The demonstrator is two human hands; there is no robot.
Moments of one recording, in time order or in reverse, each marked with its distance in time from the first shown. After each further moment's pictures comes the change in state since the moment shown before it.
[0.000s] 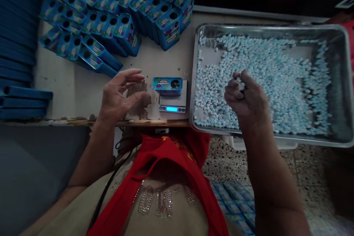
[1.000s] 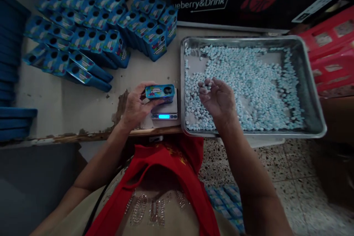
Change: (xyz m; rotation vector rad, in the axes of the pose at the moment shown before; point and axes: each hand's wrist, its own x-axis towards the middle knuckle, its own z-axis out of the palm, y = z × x) left_hand 0.022 0.006 0.071 -0.052 -0.070 -0.082; right_hand 0.013 0.015 0.027 -0.104 -0.093 -0.075
